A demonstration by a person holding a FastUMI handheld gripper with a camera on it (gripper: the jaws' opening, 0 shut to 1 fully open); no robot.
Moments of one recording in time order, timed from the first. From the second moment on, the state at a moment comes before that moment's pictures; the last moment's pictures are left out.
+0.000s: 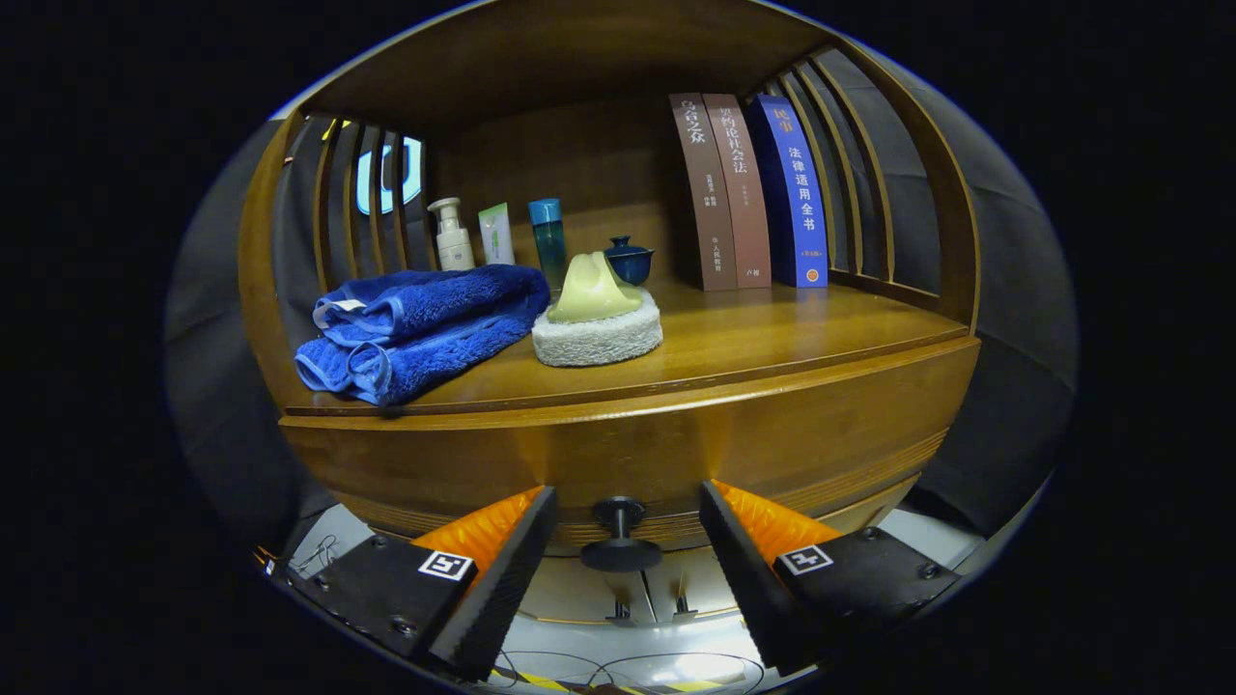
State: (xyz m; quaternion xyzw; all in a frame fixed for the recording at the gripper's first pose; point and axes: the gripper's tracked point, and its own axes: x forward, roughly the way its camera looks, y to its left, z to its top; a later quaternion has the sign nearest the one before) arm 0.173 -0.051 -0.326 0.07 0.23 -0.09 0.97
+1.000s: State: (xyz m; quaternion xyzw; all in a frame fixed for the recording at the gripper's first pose) arm 0.083 -0.038 -0.093 0.02 0.10 -0.07 0.99
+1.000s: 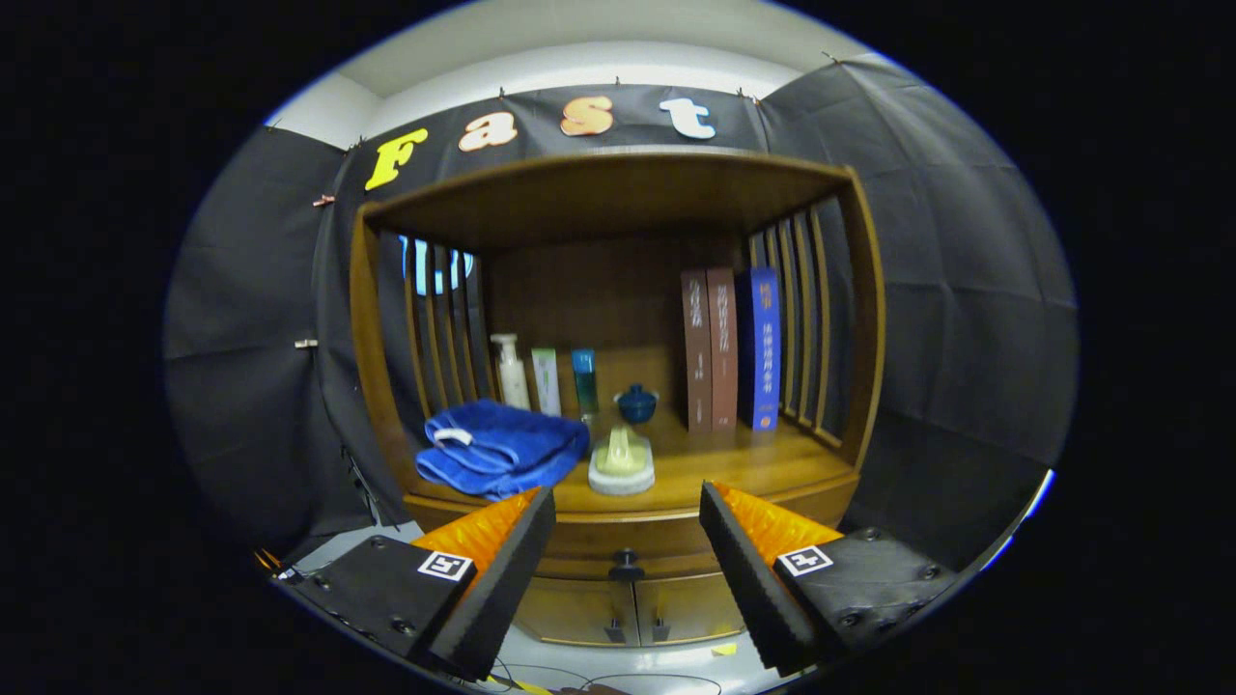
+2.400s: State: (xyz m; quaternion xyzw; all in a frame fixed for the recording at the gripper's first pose) arm 0.014 -0.024 -0.007 0.01 0.06 -0.06 1.00
